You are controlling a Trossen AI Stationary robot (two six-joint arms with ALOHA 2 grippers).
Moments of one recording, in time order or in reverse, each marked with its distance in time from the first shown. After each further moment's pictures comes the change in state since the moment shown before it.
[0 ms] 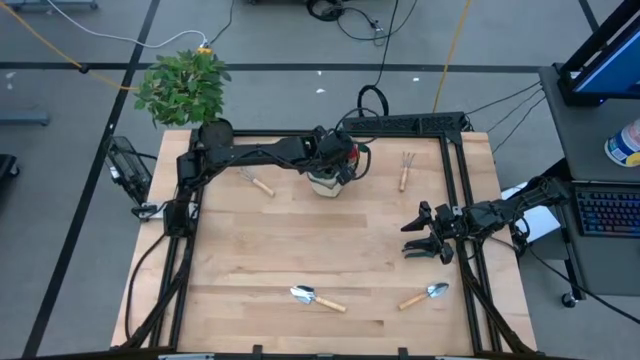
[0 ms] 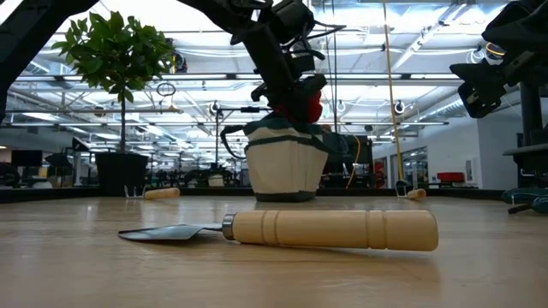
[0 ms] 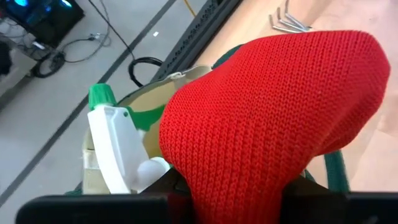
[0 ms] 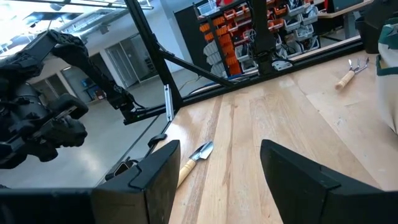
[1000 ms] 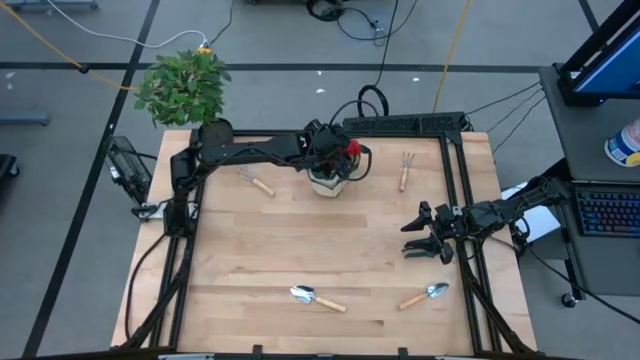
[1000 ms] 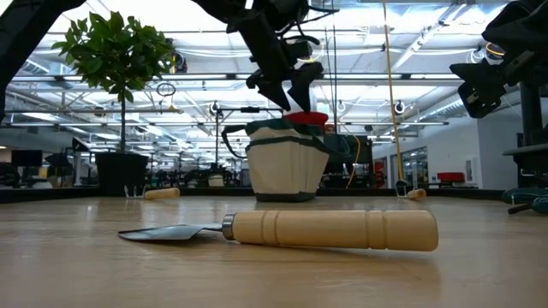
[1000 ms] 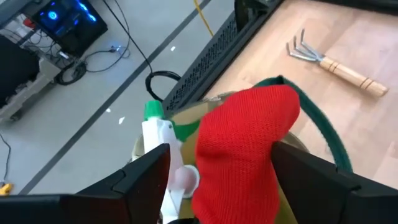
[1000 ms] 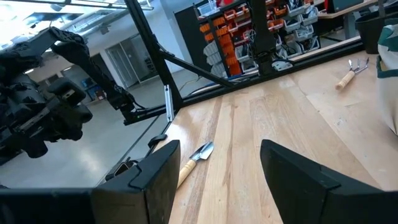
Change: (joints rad) left arm 0.005 -0.051 0.000 0.010 -0.068 -0.006; right arm 0.000 0.000 0.000 0.000 0.000 0.000
